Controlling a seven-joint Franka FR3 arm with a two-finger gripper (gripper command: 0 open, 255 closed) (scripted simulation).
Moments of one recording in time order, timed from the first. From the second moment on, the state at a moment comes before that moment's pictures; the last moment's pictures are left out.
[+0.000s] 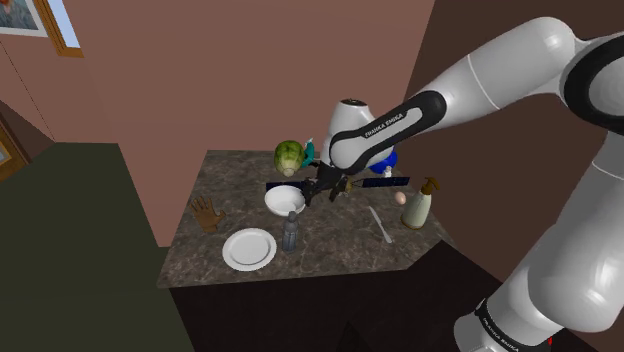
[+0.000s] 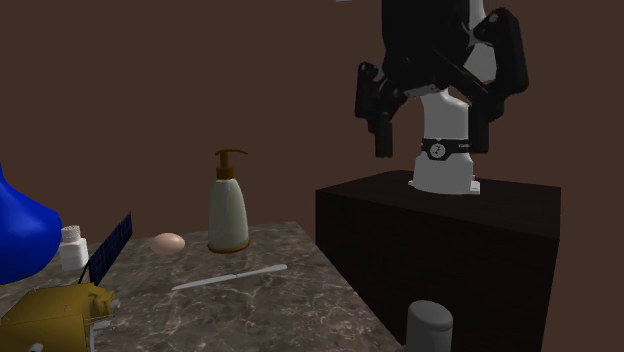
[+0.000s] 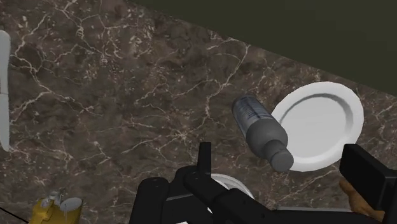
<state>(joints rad) 0.08 0.14 0.15 -2.29 0.12 2.52 0.30</state>
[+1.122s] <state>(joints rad) 0.16 0.59 0.10 -1.96 0.03 2.69 0.46</state>
